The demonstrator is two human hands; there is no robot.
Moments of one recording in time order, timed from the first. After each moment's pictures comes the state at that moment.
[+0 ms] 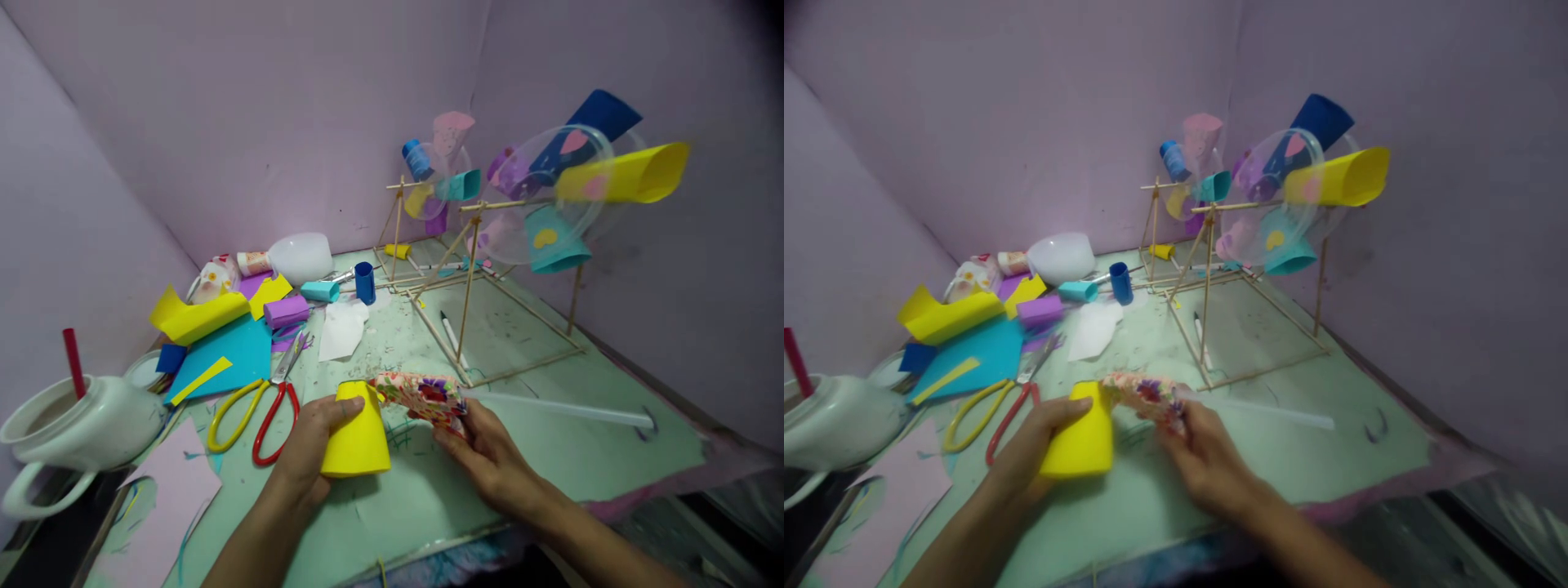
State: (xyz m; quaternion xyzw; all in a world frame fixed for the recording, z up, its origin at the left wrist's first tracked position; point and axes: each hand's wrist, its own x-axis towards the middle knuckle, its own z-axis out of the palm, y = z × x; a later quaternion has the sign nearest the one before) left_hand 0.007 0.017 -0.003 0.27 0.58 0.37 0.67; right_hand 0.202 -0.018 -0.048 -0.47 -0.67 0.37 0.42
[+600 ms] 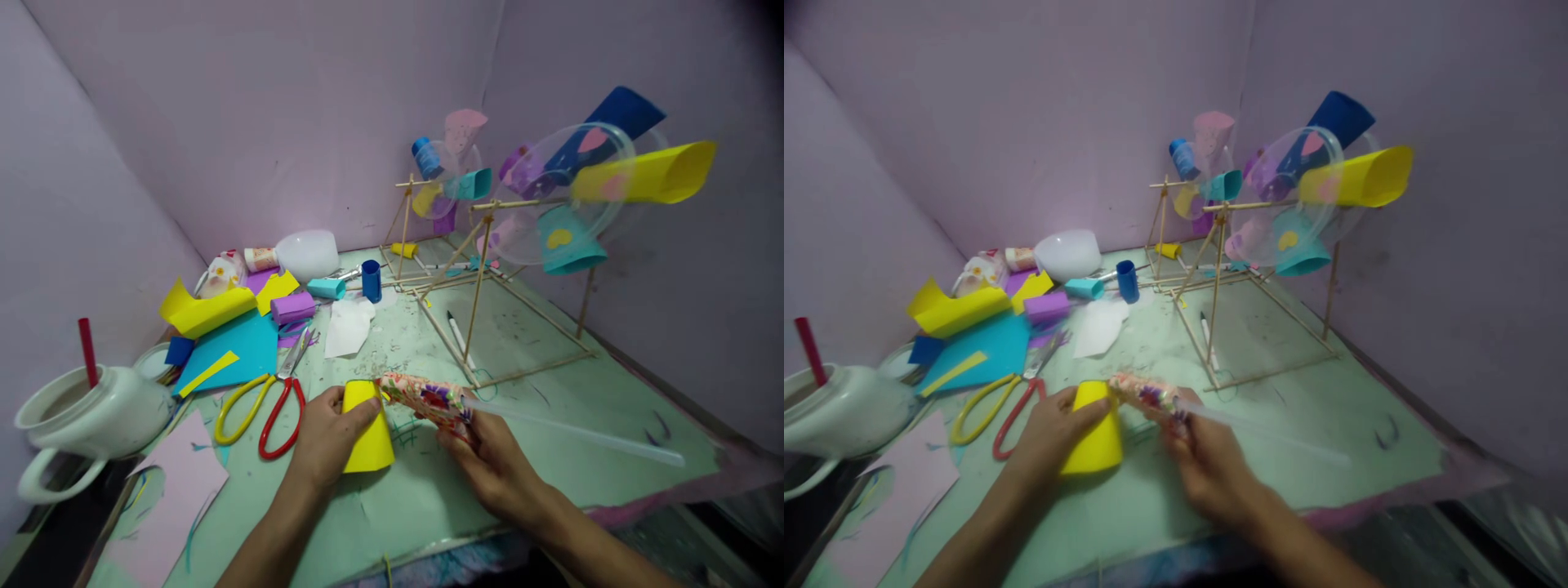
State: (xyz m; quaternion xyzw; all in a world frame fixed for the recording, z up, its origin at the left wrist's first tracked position) left_hand 0.014 0.016 0.003 0.41 0.65 0.37 0.52; right_hand 0.200 -0.018 -0.050 -0.46 -0.72 0.30 0.41
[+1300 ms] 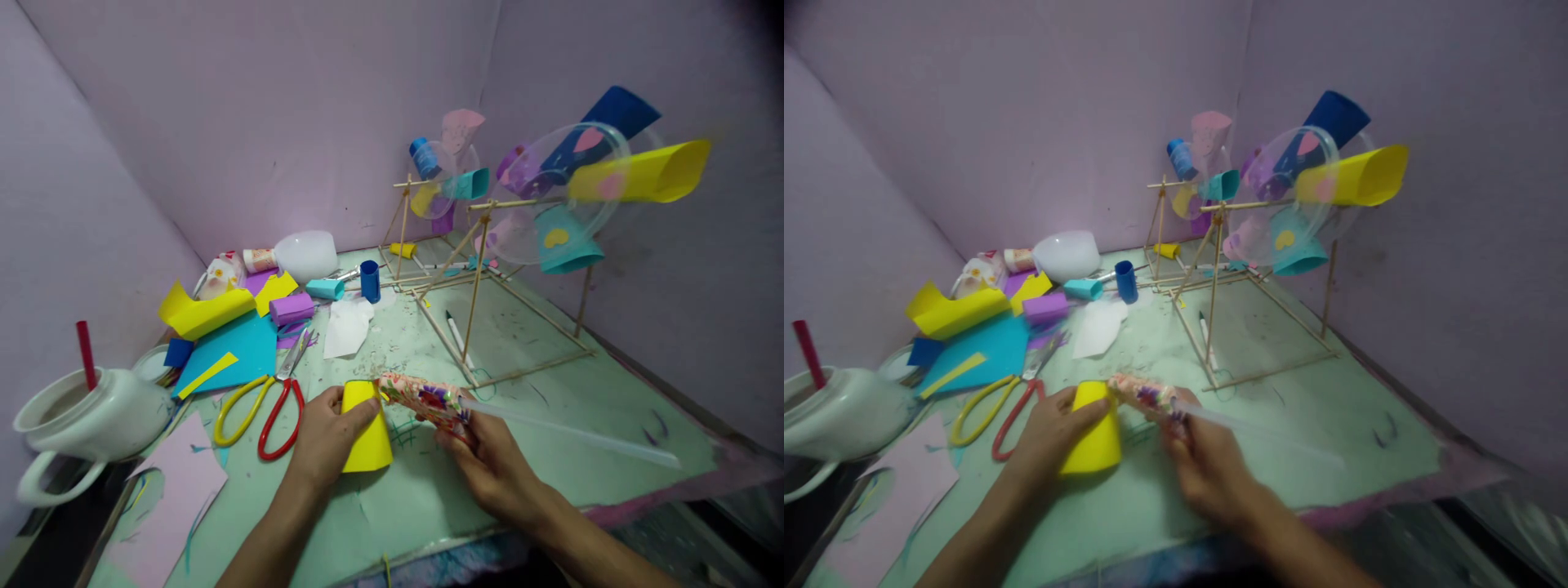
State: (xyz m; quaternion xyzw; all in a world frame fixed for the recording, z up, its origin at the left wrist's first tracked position) left_hand 0.014 0.018 0.000 0.42 0.66 0.35 0.51; right_hand 0.200 -0.020 -0.053 -0.47 -0.72 0.30 0.41
